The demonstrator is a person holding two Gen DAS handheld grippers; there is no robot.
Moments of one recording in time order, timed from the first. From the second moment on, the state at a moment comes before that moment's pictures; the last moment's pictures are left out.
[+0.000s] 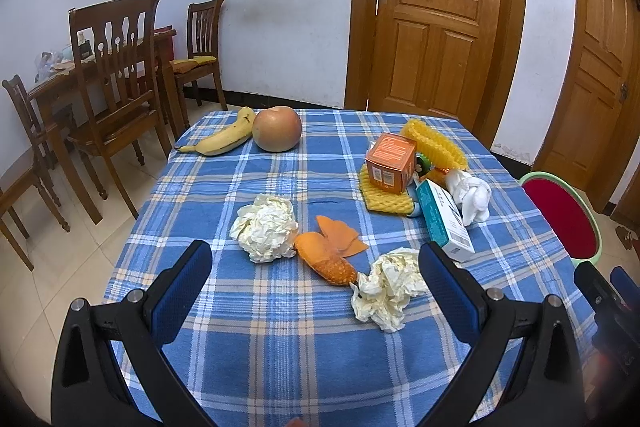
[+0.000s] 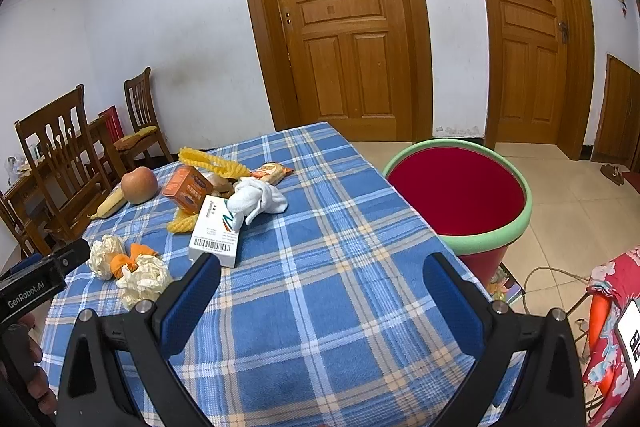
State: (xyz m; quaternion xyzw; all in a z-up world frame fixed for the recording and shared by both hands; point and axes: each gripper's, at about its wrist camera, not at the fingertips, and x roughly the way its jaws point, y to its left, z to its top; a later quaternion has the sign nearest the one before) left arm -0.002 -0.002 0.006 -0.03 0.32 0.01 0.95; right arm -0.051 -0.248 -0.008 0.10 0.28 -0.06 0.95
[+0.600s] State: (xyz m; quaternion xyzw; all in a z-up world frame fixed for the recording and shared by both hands) left arm 0.030 0.043 0.000 -0.03 0.33 0.05 0.94; right arm -0.023 -0.247 -0.010 0.07 0.30 -0.04 0.95
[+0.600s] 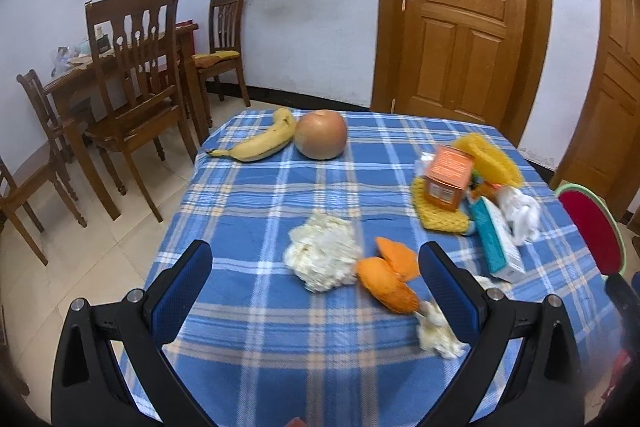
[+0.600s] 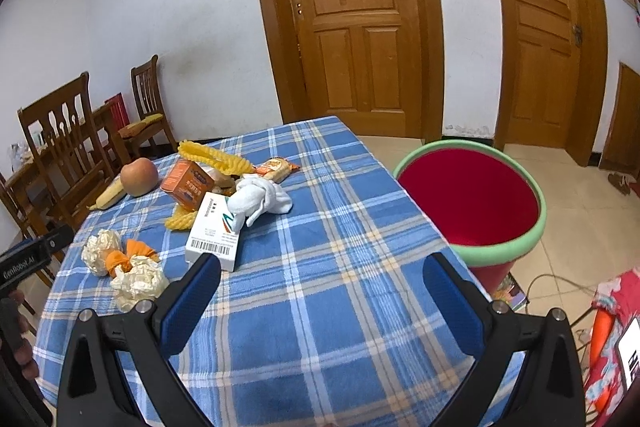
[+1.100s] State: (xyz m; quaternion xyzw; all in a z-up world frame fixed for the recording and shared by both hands) left arm 0.076 0.067 -0.039 -0.05 0.40 0.00 0.92; right arm 0.038 -0.233 -0.017 0.11 0.34 0.04 0.93
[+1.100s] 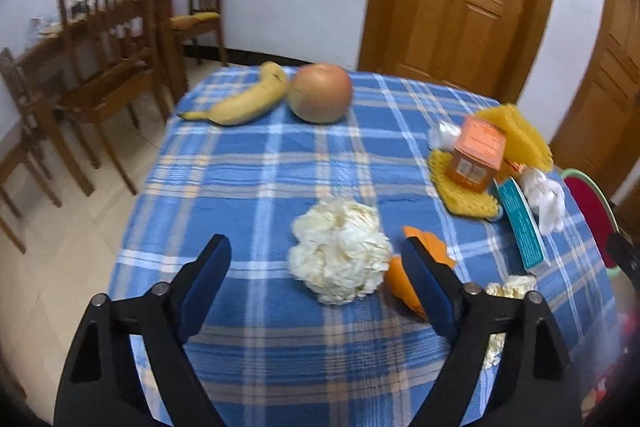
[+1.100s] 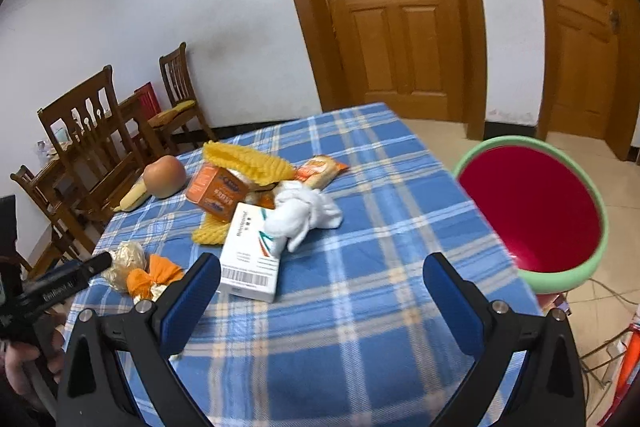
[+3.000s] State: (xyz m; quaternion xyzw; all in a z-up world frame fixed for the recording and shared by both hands) left arm 0.087 -0.129 0.023 -0.03 0.38 -0.23 0.90; right arm 0.022 -0.377 -0.016 0.19 0.34 -0.07 0.92
